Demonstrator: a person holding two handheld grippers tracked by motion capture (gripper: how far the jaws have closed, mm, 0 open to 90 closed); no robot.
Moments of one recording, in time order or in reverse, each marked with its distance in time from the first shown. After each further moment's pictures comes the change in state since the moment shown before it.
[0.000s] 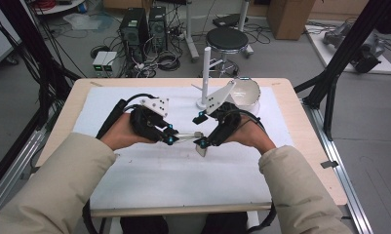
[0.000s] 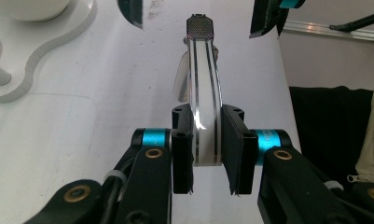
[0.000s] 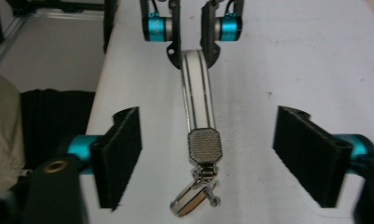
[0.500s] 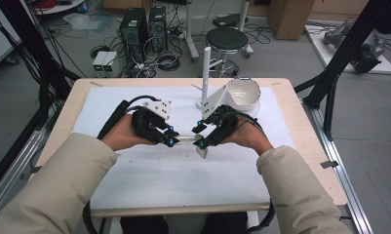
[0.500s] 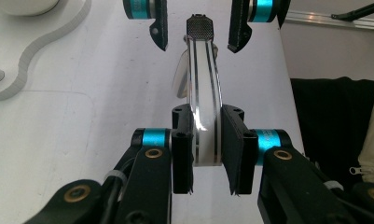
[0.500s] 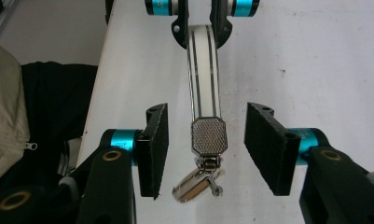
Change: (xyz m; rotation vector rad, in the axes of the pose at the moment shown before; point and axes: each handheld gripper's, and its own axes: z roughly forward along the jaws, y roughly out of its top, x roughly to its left) left arm -0.001 0.000 0.004 0.029 -0.001 0.017; right arm 0.001 0.000 0.009 0.115 0.019 -0.007
